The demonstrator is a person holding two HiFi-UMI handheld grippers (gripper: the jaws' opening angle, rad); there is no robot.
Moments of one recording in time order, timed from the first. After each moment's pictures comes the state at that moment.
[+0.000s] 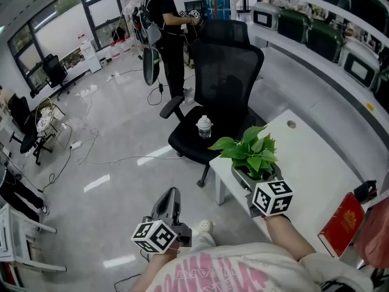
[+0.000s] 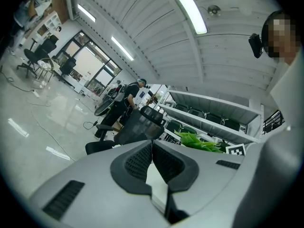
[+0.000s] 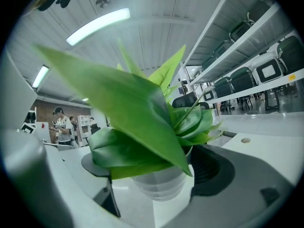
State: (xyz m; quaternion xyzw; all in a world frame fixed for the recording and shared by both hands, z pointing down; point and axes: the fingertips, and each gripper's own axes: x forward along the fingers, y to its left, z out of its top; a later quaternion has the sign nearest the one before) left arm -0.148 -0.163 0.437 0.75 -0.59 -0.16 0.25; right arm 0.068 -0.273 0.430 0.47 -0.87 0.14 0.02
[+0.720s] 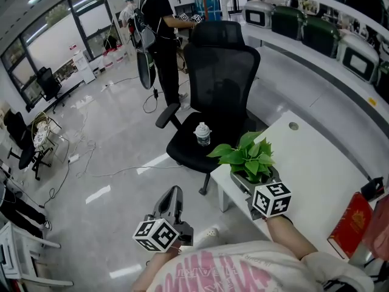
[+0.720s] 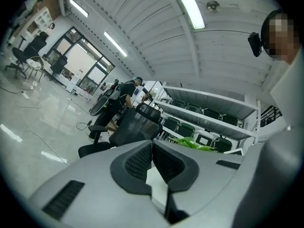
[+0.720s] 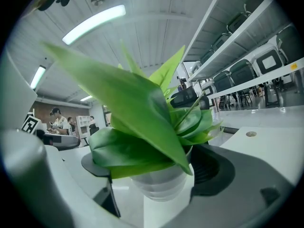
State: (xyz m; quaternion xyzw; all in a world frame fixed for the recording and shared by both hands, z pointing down) left arm -0.155 -0.237 0.445 0.78 -0.56 -0.14 0.24; right arm 0.056 -0.324 0.469 0.47 -0.87 0.16 0.02
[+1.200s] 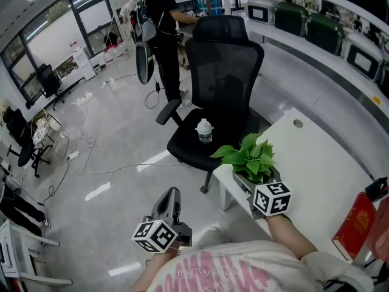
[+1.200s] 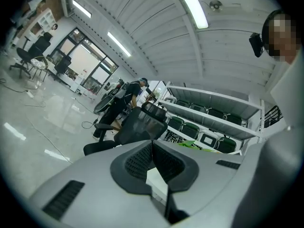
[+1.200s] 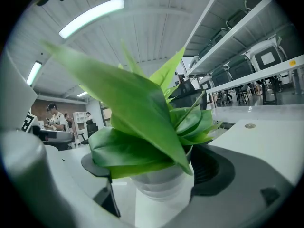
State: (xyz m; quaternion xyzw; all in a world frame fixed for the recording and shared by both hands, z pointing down) left arm -0.176 -0.242 0.480 0.77 -0.58 -0.14 0.25; right arm 0.050 -0.338 0.515 0.48 -0.86 0.17 0.04
